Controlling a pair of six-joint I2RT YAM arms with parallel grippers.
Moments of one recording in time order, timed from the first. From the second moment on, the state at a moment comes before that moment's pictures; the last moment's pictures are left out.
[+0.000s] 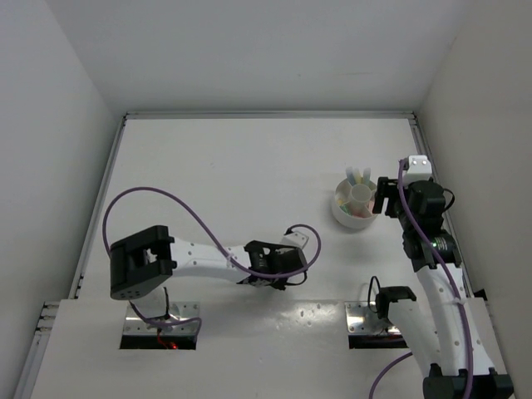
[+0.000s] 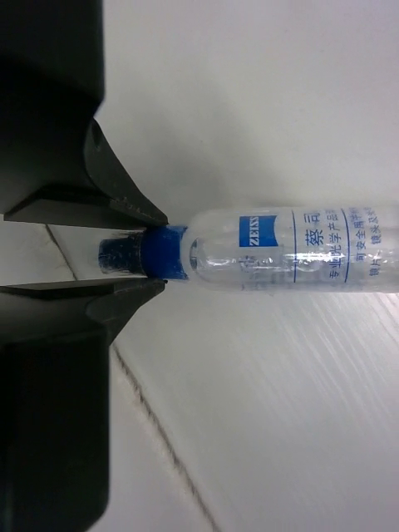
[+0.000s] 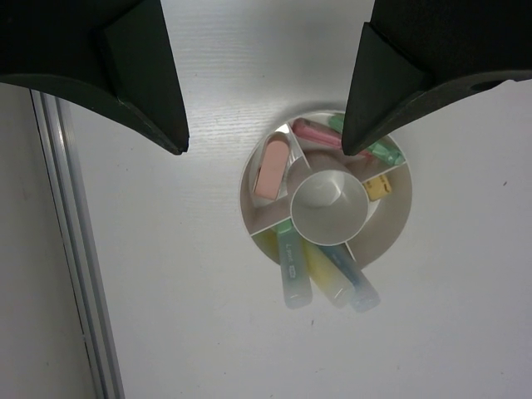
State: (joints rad) left arm -1.32 1.66 0.93 -0.38 -0.35 -0.73; right arm 0.02 0.69 0.68 -0.42 0.09 -0.03
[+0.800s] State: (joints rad) left arm -0.97 1.67 1.42 -0.30 0.16 -0.61; right arm 0.02 0.63 0.65 -0.36 0.32 0.00
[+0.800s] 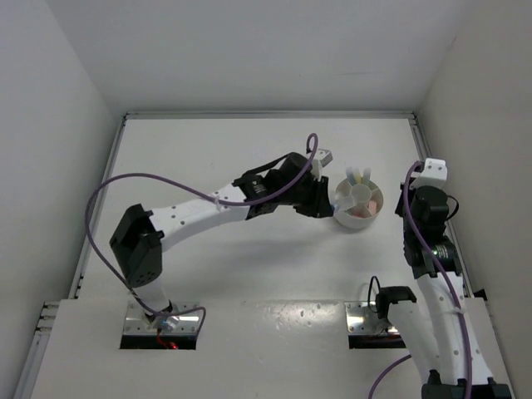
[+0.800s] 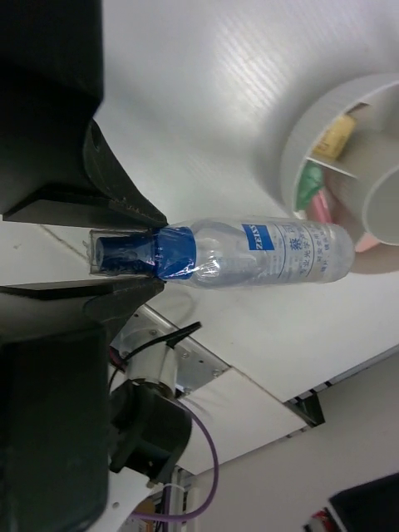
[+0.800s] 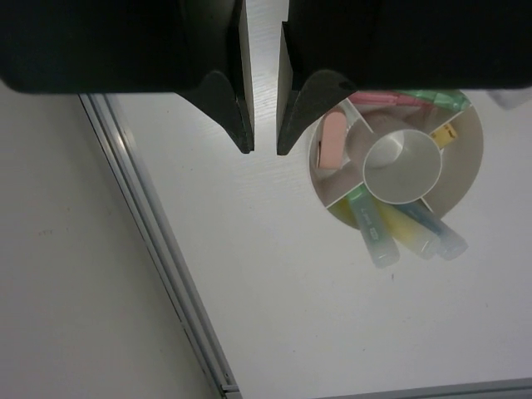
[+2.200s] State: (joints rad) left arm -0.87 2.11 1.98 -0.42 0.35 -0.71; right arm 0.02 0.58 0.64 -0.34 0.36 0.00
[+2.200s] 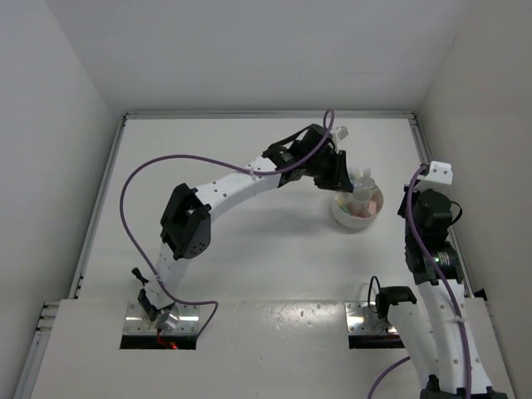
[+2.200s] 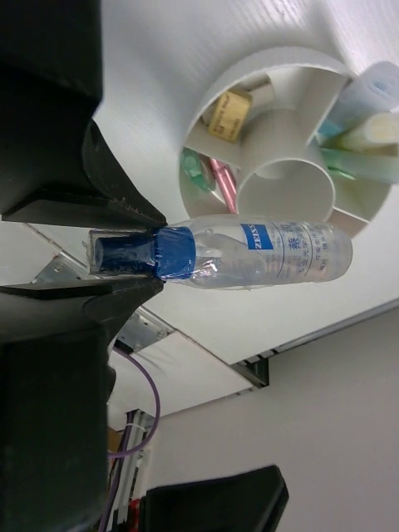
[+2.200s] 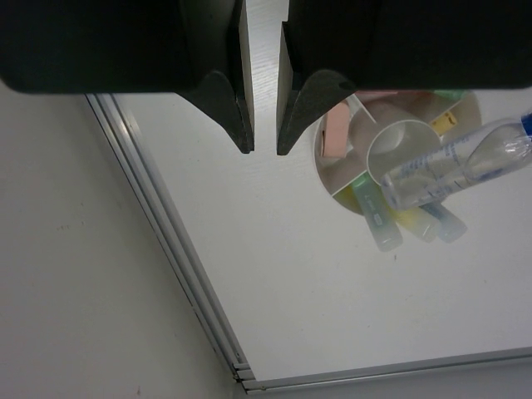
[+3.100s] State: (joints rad) left arm -0.86 2.20 2.04 -0.52 0.33 -0.70; right arm 0.02 0.57 0.63 -0.34 0.36 0.00
